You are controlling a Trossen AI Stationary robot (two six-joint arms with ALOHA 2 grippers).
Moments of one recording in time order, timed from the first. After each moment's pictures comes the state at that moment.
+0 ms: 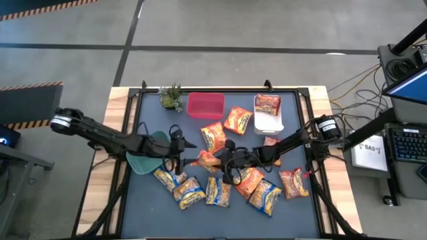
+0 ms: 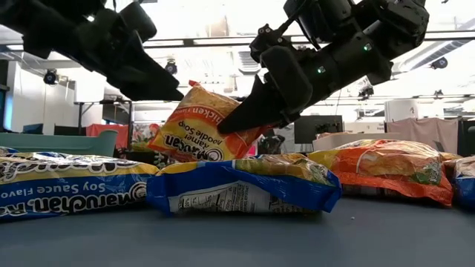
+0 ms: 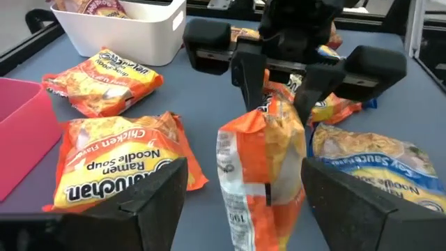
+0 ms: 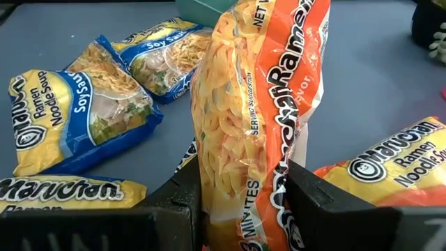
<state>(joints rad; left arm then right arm) -0.20 1.21 0.46 0.31 -0.26 -0.19 0.20 1.87 0.86 0.56 0.24 0.11</state>
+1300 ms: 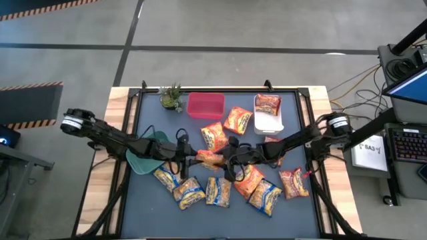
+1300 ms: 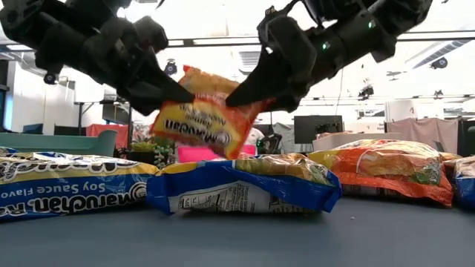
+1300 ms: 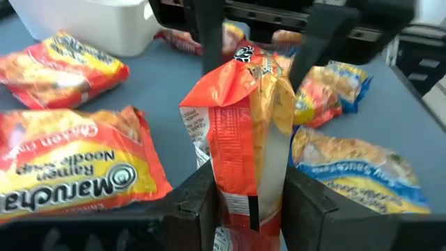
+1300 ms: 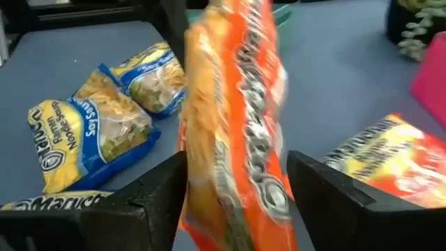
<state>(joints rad) -0.20 1.36 0.46 0.49 -0.19 -0.25 0.18 1.72 0.86 0.39 0.24 0.19</state>
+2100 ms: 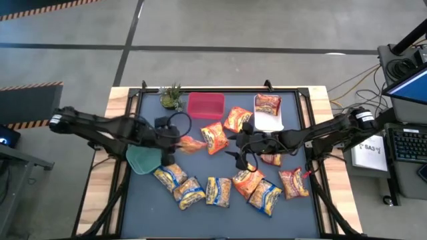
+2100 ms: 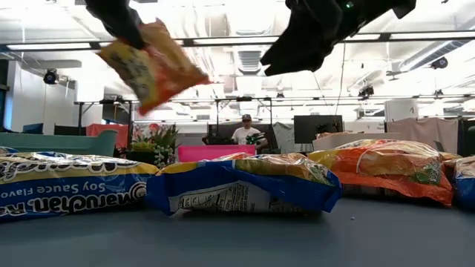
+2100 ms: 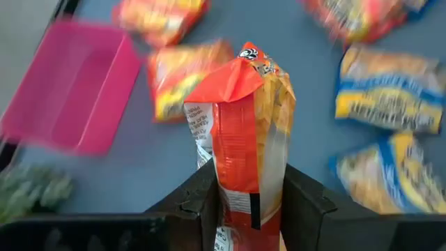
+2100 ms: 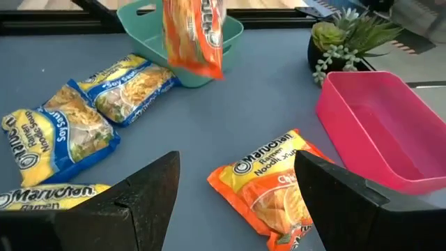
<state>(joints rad) -0.20 1.17 1.15 -0.97 -0.31 -0.27 0.16 1.42 0.86 0.07 0.33 0.11</state>
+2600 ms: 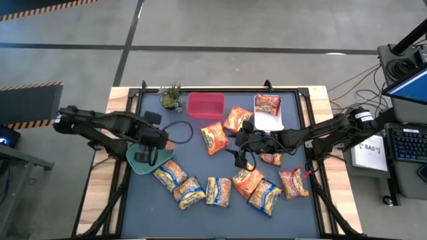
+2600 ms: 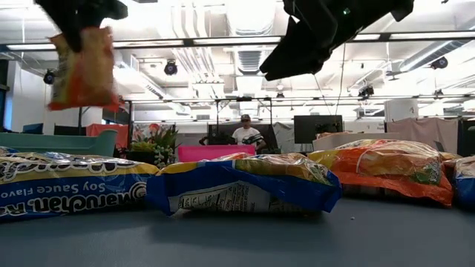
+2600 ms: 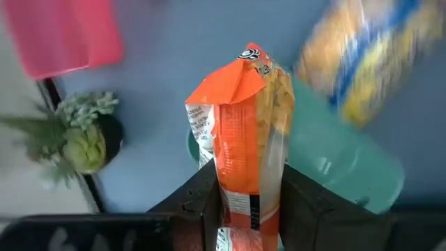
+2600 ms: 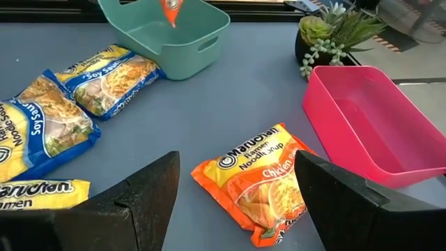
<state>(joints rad) -0.20 1.26 1.34 -1.56 -0.26 0.10 0.14 1.43 0.86 0.06 0.35 0.09</state>
